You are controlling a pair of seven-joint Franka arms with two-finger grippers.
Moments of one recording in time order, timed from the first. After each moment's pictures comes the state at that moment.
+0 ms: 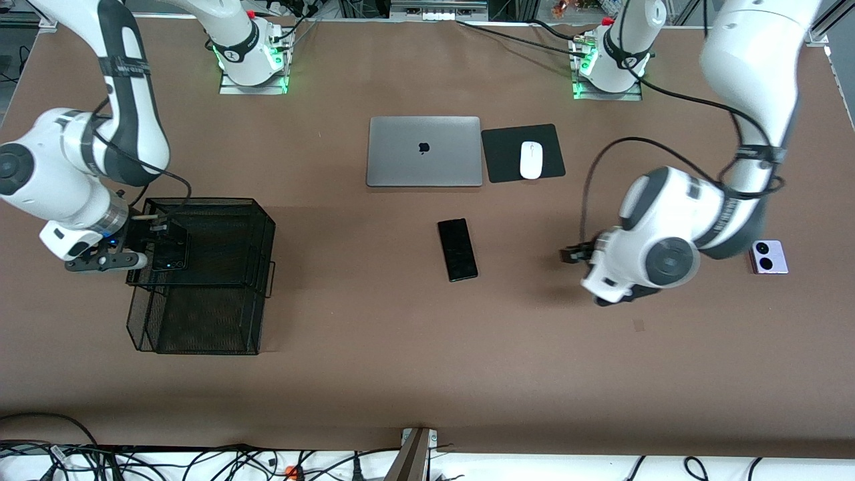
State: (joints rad) left arm 0.14 0.65 -0.45 -1.45 0.18 1.62 -0.59; right arm 0.51 0.32 -0.60 -1.88 0.20 2.12 -0.26
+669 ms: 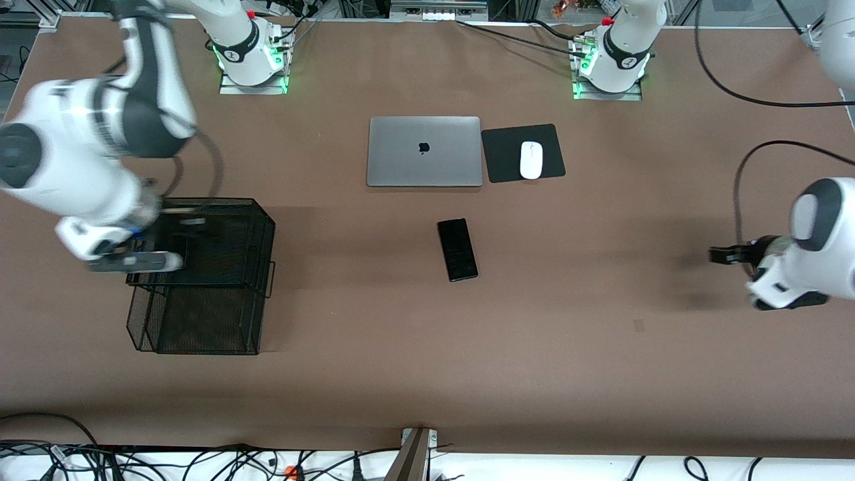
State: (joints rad) left arm 0.56 0.64 -0.44 -1.48 0.43 1.67 -0.10; right arm 0.70 0.34 -0.56 -1.64 0.20 1.88 0.07
